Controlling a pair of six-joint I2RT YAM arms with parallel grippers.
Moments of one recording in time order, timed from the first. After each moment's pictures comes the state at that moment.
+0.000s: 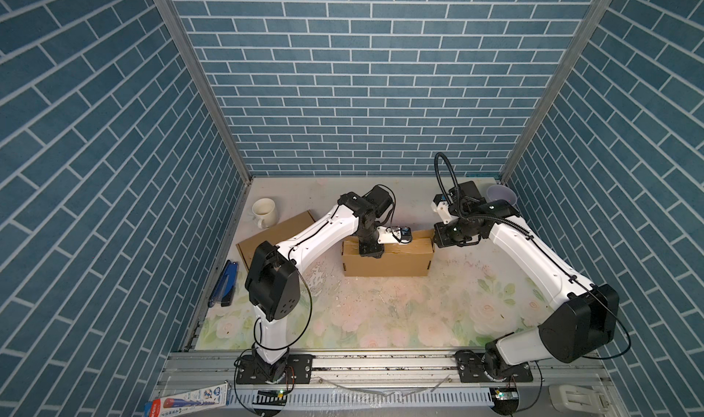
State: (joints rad) left arm -0.72 1.89 1.73 -1.16 0.21 0.82; right arm 0.42 1.47 1.37 -1.05 -0.21 0.13
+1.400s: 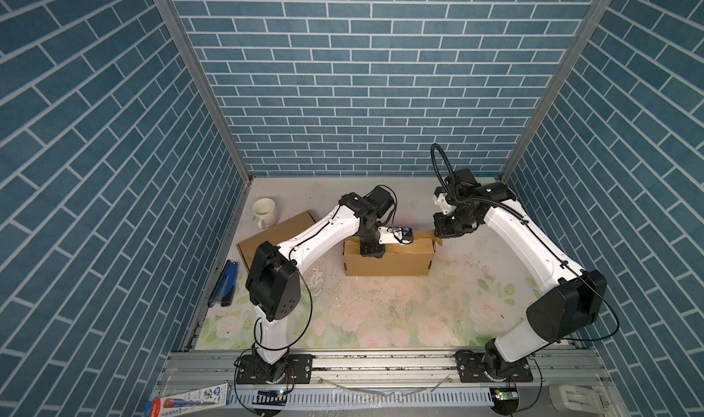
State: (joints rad) left arm -0.73 1.89 1.73 -1.15 0.20 0.82; right arm 0.43 1.59 1.60 -1.25 -0.16 0.17
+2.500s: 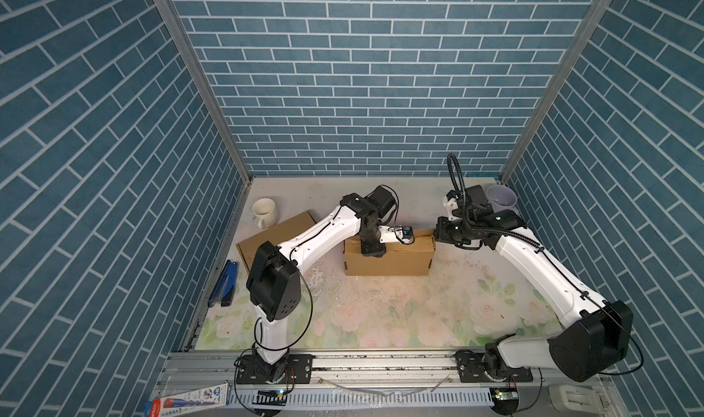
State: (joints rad) left arm -0.73 1.89 1.73 -1.12 0.12 0.78; right arm 0.43 1.36 1.25 -0.86 -0.16 0.44
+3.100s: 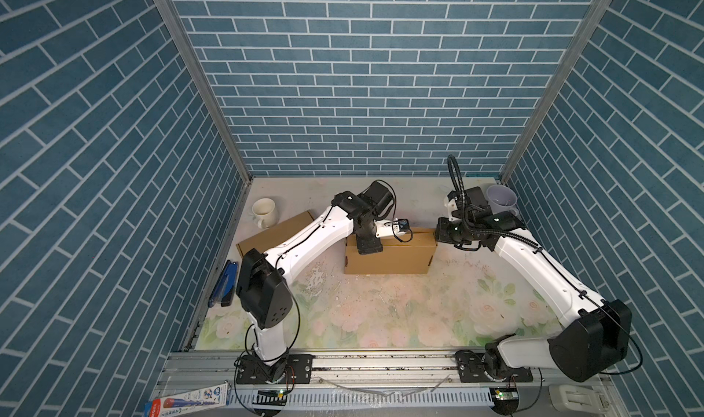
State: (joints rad) left arm -0.74 1.77 1.72 -1.11 0.00 0.75; right arm 0.43 1.36 1.23 -0.83 -0.12 0.44
